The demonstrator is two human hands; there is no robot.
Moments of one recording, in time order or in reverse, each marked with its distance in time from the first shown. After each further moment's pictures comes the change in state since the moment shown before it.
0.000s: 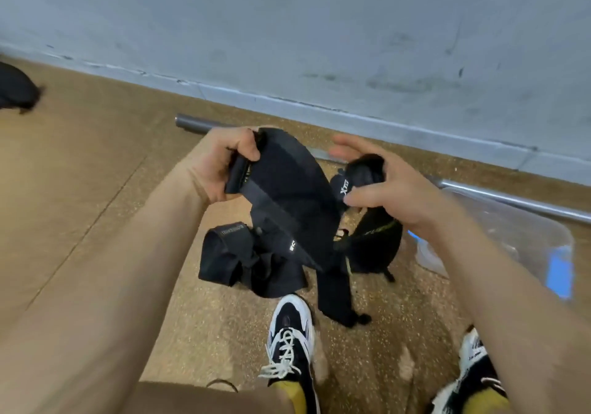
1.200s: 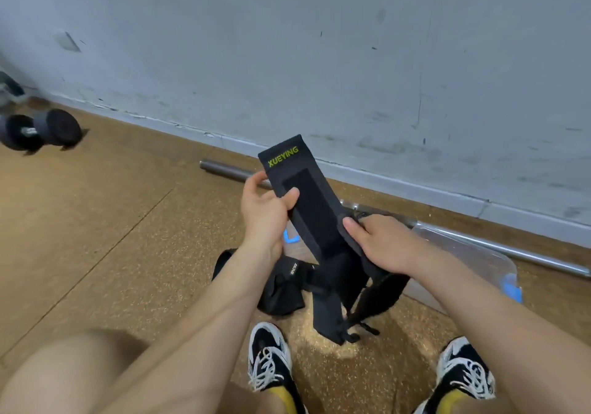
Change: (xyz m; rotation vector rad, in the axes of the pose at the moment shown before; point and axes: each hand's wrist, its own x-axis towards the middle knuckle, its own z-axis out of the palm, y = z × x) left_hand -0.075 -0.036 0.092 -0.200 0.658 0.353; right_hand -0.092 -0.051 0.039 -0.885 0.089 0.143
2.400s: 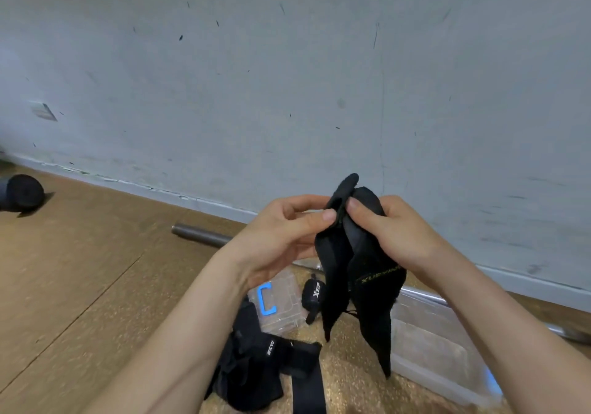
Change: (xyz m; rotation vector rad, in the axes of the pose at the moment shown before) left_hand -0.004 0.098 0.058 0.088 -0.900 -0.026; right_hand -0.003 -0.029 -0.116 0.722 0.330 -0.178
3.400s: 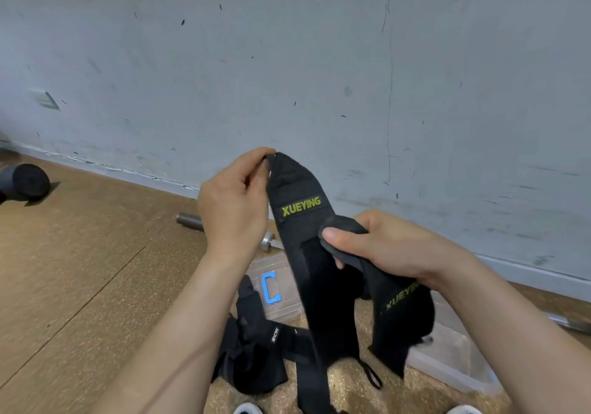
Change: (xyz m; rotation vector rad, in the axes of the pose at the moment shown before) left_hand -0.004 0.004 -0.023 0.793 0.907 0.614; right_hand -0.013 -0.007 0.010 -0.238 -0.336 0.138
